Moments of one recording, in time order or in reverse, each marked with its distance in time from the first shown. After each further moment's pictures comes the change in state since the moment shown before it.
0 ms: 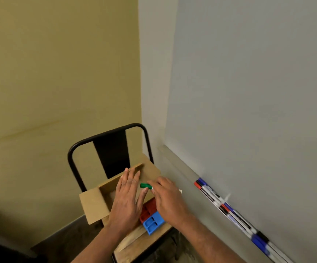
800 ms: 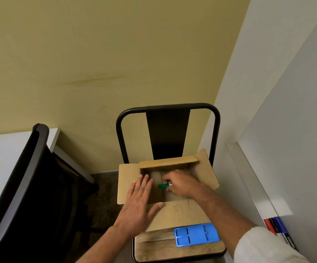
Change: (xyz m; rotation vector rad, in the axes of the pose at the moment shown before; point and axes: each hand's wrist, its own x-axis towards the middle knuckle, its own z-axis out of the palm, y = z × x) left_hand -0.025 -0.089 0.055 0.186 -0.334 -0.466; right_hand 0.153 0.063 0.174 -0.050 -0.877 -0.198
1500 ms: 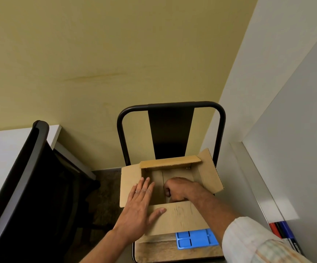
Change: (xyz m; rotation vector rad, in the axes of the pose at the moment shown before) left_hand -0.001 -0.003 0.006 0.013 -0.068 -0.023; right_hand 0.022 0.002 0.022 -0.094 -0.298 0.114
